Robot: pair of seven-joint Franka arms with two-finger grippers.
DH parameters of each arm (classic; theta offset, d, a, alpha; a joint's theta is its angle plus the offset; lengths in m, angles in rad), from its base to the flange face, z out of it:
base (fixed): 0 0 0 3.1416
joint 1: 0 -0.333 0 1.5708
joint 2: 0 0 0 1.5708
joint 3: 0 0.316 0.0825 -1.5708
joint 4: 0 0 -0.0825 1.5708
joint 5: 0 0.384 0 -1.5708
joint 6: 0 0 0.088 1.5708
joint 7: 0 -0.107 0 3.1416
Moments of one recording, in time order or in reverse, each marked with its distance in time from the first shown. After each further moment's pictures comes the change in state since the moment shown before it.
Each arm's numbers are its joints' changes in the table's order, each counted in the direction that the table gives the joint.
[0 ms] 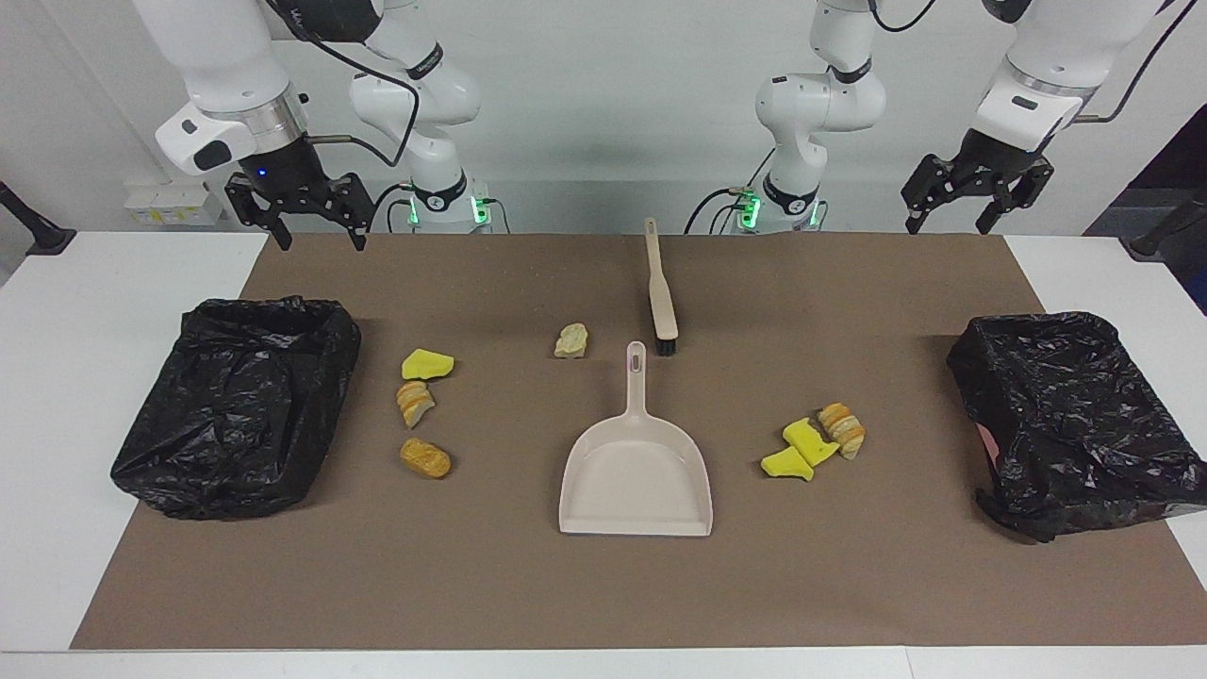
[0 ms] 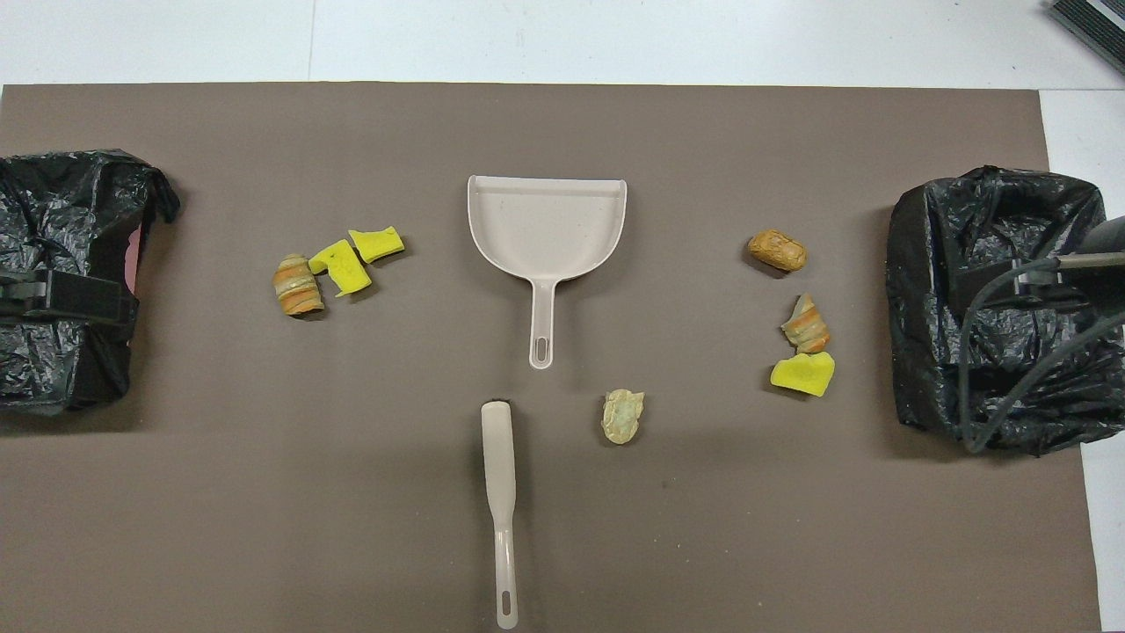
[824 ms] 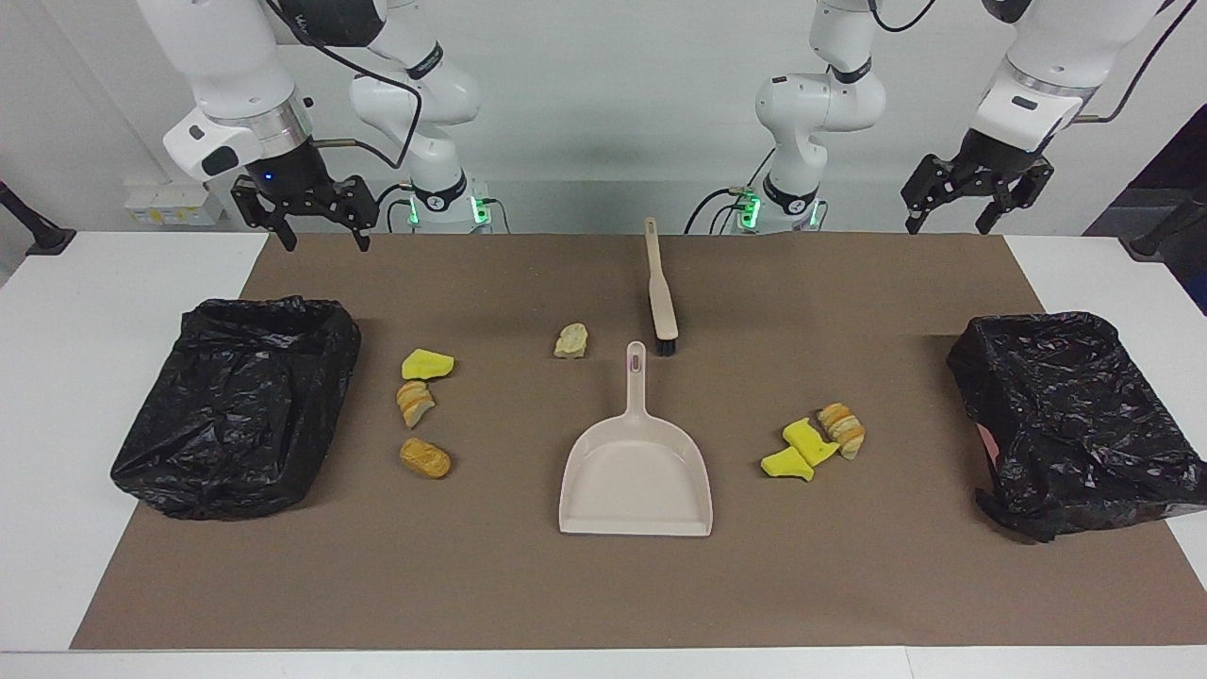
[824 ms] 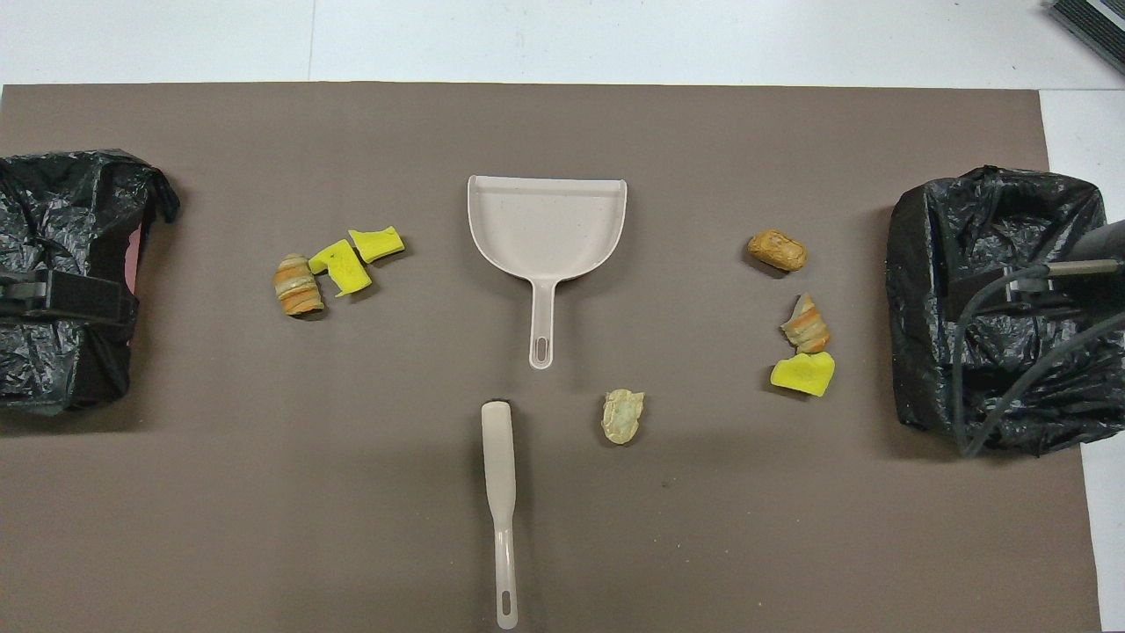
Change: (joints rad) left arm 0.000 0.000 0.000 0.000 0.000 0.000 0.000; right arm -0.003 -0.010 0.002 0.023 0.001 0.006 0.000
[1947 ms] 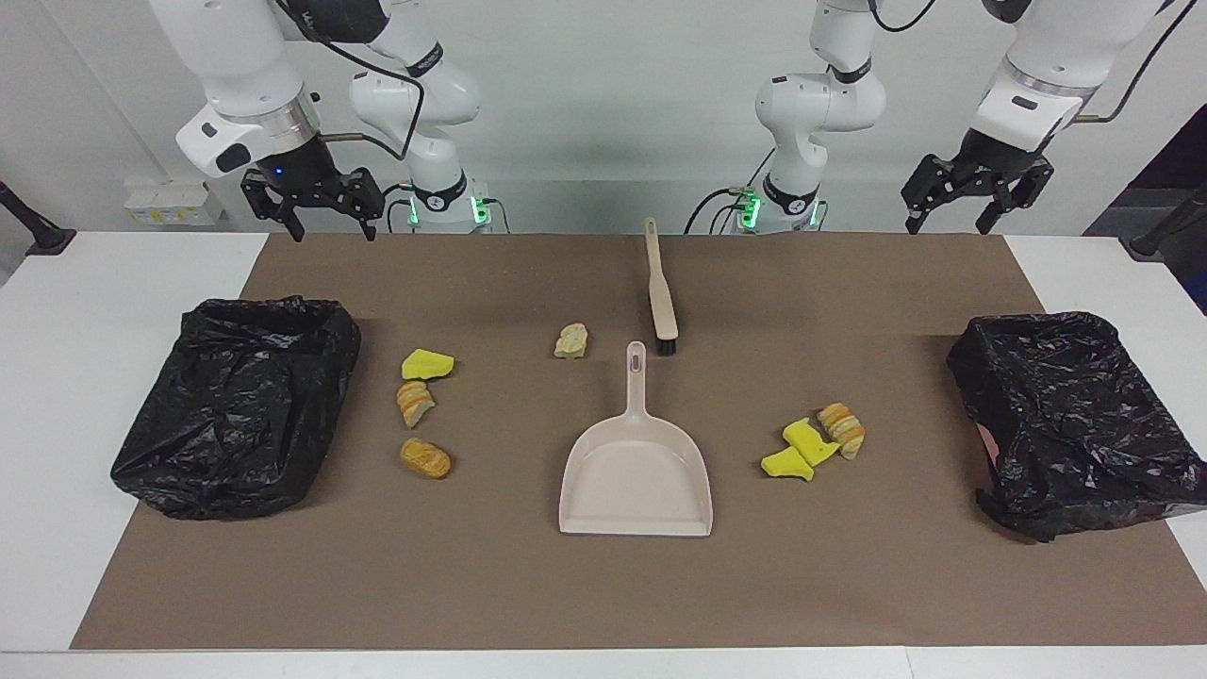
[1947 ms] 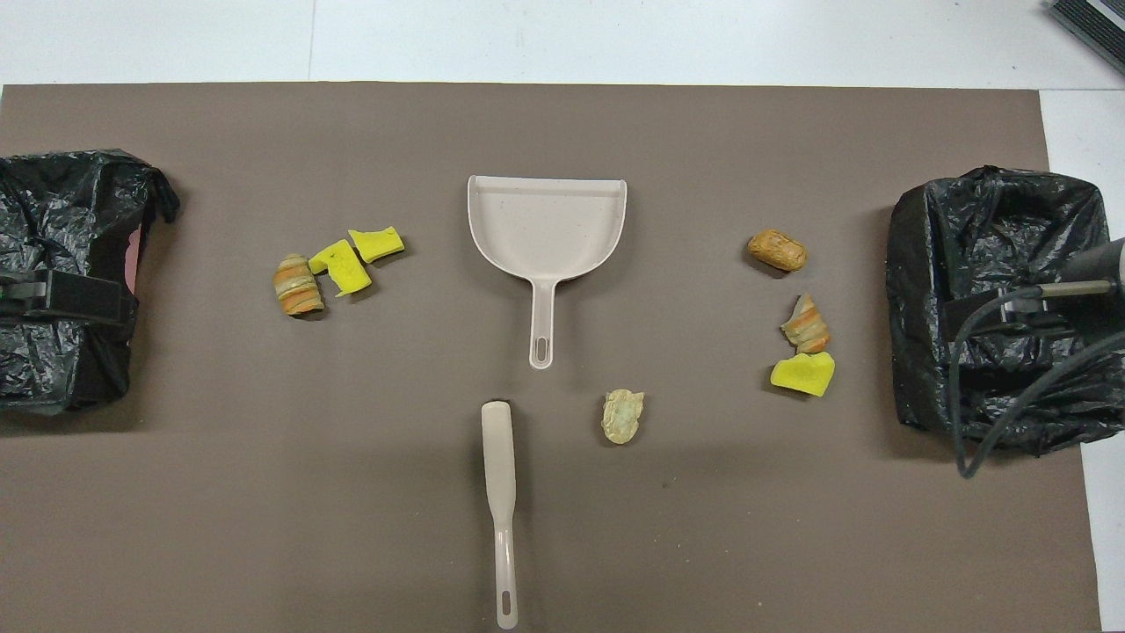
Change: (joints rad) left arm 0.000 0.000 0.000 0.000 0.000 0.000 0.000; right arm -0.002 -0.040 0.001 0.054 0.000 0.027 0.020
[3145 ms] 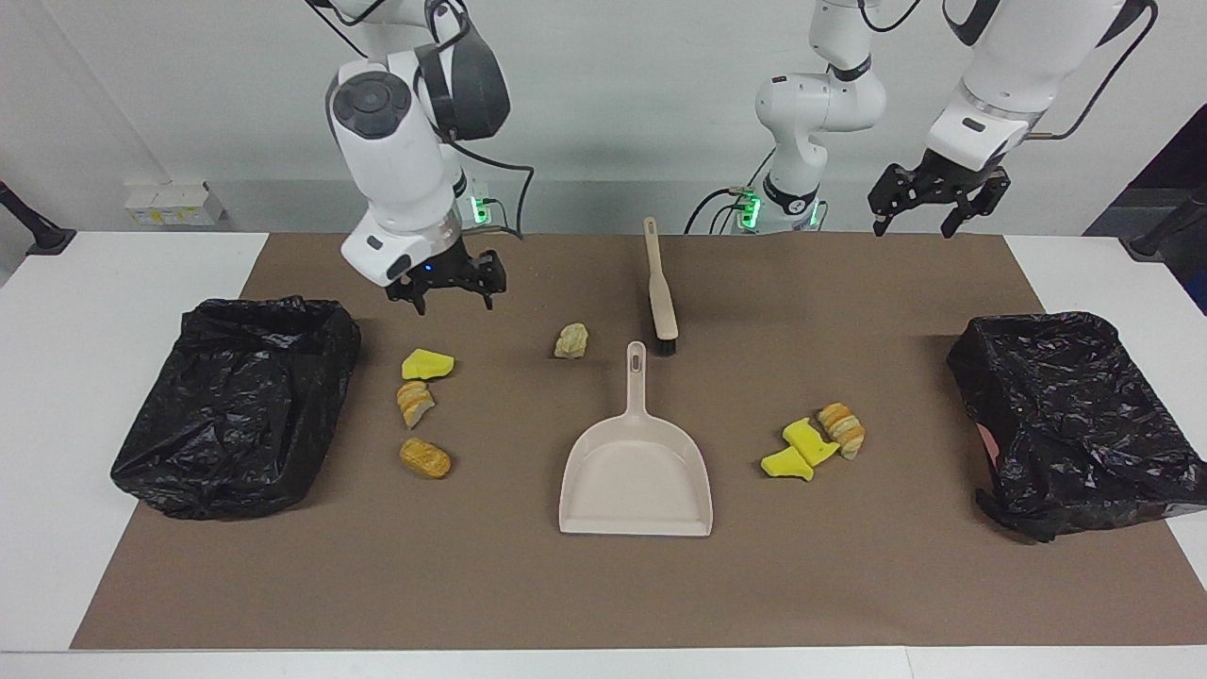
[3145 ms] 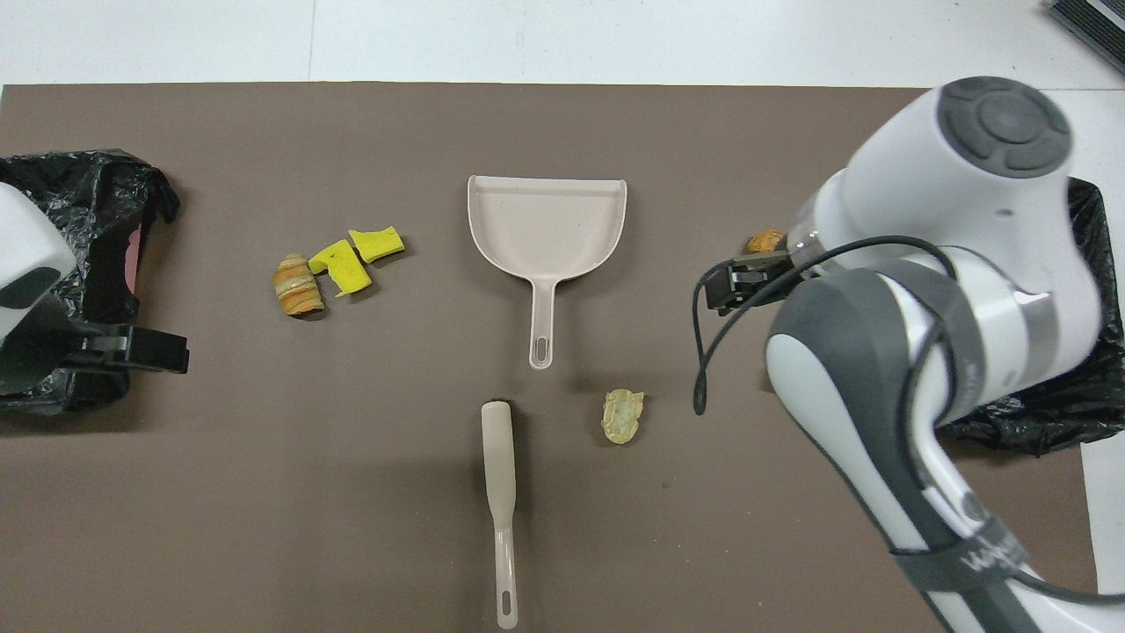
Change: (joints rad) left arm 0.034 -0.080 -0.029 0.186 -0.002 -0.030 0.002; right arm -0.104 0.292 0.185 -0.063 0.029 -0.207 -0.245
